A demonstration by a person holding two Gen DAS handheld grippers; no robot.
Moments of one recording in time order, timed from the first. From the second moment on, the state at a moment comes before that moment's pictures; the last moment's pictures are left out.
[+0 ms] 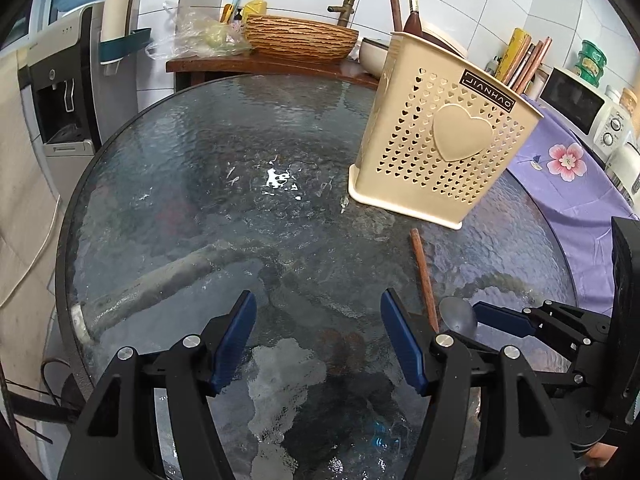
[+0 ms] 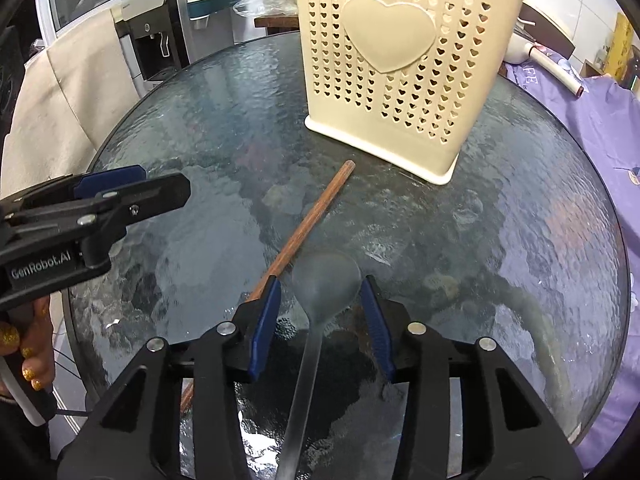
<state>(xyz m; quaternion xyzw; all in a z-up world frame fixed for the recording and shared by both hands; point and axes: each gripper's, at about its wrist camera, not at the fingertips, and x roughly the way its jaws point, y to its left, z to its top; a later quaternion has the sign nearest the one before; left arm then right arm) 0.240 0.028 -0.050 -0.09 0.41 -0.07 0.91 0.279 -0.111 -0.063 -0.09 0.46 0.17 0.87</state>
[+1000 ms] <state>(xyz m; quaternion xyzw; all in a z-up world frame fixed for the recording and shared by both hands) 0.288 -0.068 -0.065 -0.01 0.47 -0.15 0.87 0.276 -0.196 -0.041 0.01 0.44 0.12 0.89</state>
